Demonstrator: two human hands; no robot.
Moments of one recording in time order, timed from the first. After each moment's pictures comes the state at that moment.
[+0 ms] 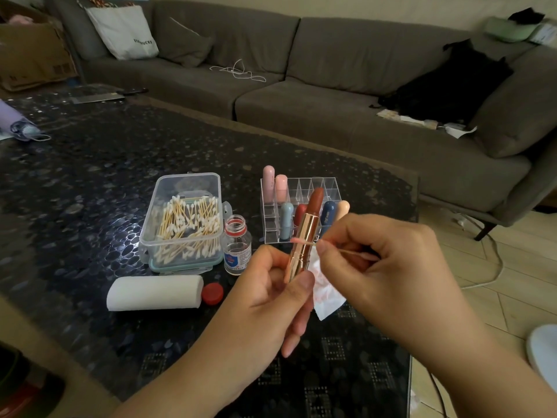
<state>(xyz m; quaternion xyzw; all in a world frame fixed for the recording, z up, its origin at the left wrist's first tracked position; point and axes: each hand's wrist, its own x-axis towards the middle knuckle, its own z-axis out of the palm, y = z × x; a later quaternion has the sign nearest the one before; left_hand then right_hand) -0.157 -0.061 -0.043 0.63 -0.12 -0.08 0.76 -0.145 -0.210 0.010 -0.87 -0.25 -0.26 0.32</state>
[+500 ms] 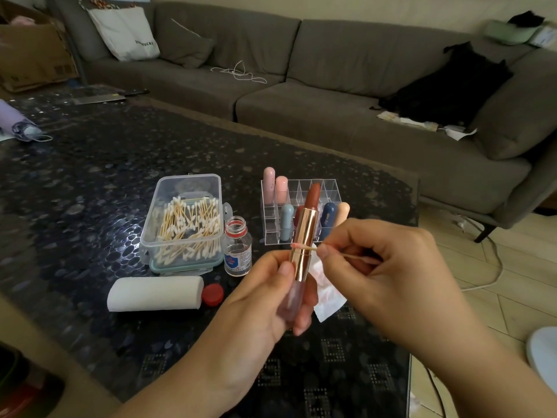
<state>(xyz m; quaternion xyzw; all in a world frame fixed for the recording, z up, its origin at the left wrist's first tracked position) -0.159 -0.060 -0.041 0.53 -0.11 -0.13 0.83 -0.148 -0.212 0.009 -0.87 -0.24 -0.22 0.36</state>
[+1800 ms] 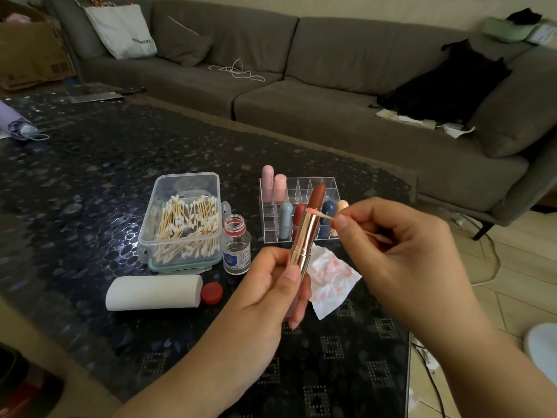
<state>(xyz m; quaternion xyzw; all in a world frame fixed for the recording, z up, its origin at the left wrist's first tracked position) -0.159 -0.062 -0.042 0.64 -0.13 -0.08 0.75 -0.143 -0.216 0.009 -0.85 -0.18 -0.24 0.44</state>
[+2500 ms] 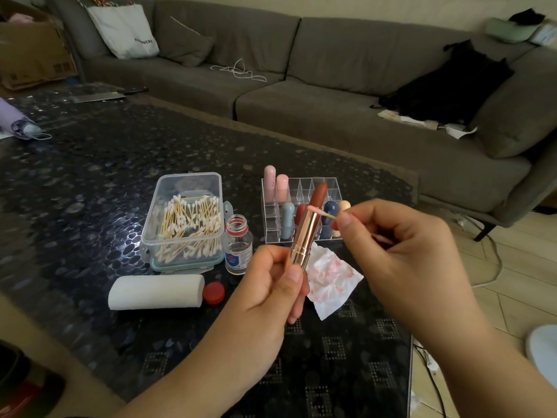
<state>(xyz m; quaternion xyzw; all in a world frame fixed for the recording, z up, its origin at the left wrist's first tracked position) -0.157 -0.061 -0.048 0.66 -0.12 -0.05 0.74 -0.144 -0.214 0.011 -0.84 -0.15 -0.22 0.47</state>
